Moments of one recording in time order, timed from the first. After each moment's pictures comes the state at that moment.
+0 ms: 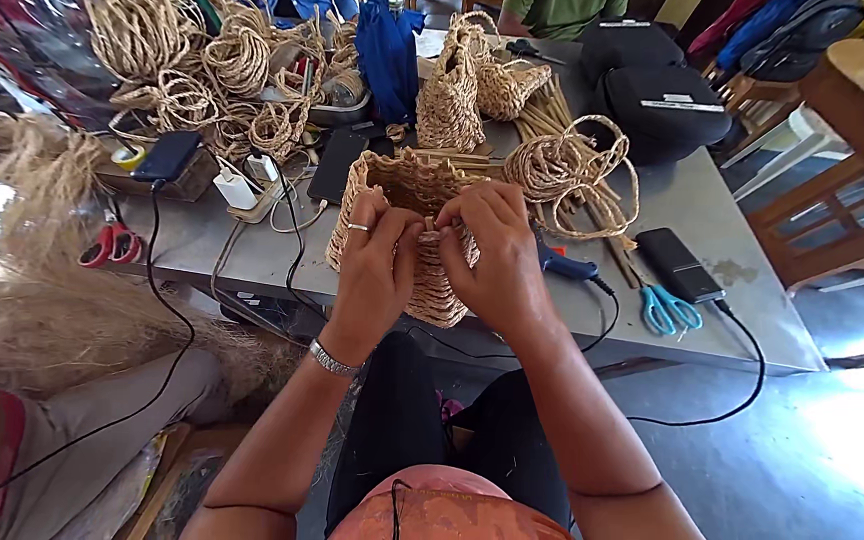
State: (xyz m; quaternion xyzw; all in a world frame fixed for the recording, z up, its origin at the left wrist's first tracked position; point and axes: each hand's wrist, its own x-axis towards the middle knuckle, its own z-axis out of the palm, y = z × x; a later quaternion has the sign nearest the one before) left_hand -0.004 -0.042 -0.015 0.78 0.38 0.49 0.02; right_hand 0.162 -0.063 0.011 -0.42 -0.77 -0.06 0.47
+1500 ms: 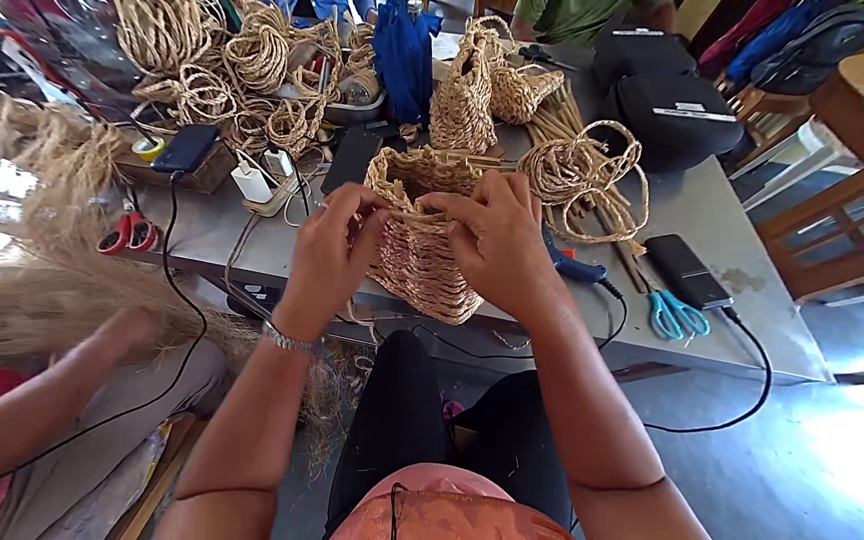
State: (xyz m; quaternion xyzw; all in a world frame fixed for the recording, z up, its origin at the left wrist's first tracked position) left_hand -0.066 -0.024 -0.005 0.80 0.38 0.45 0.06; right_hand 0.155 -0.063 0.029 -0.51 -0.79 -0.01 0.35
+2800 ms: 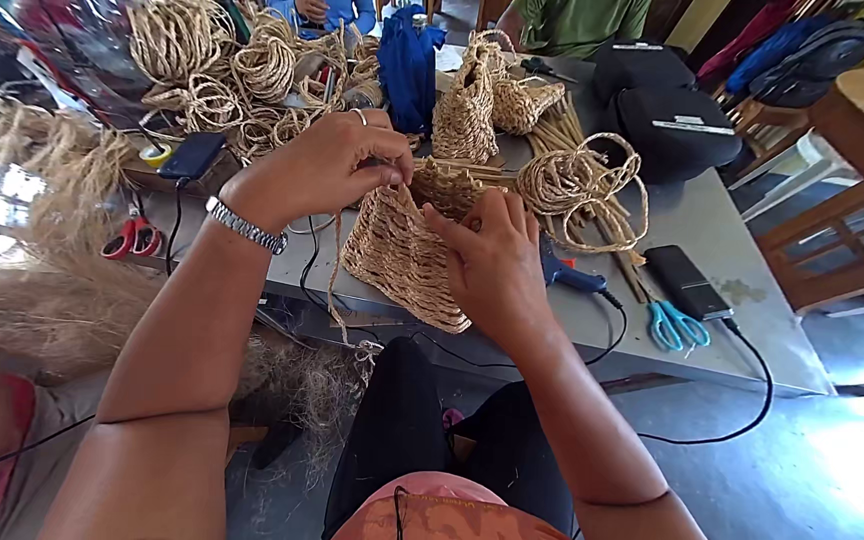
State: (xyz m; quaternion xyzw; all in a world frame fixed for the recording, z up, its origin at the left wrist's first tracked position) left_hand -0.076 0.052 0.089 0.95 0.24 0.20 0.03; right_hand 0.144 -0.065 0.016 -0.52 -0.77 -0.12 0.34
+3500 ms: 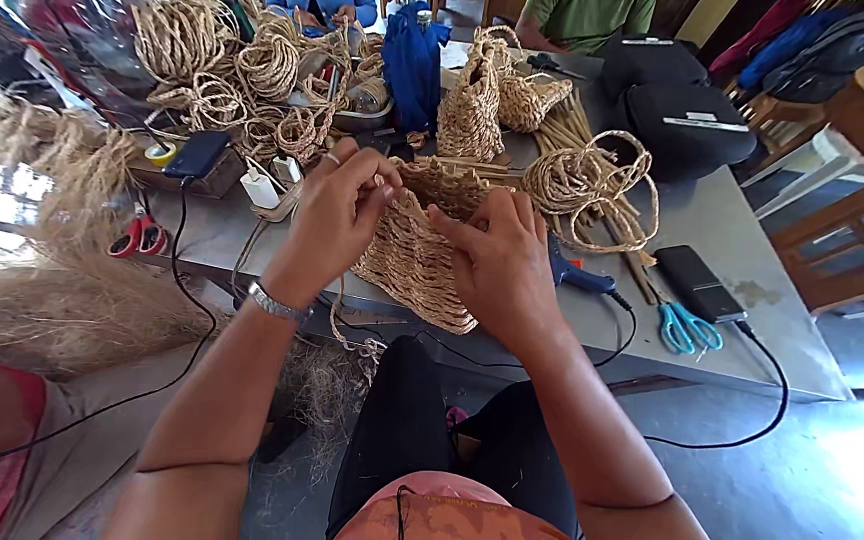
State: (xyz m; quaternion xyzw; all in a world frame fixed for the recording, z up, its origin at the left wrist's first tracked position) left_hand -0.068 0.010 0.034 0.84 0.38 0.39 0.04; right_hand 0.146 -0.062 0.015 -0.52 -0.78 -0.11 0.35
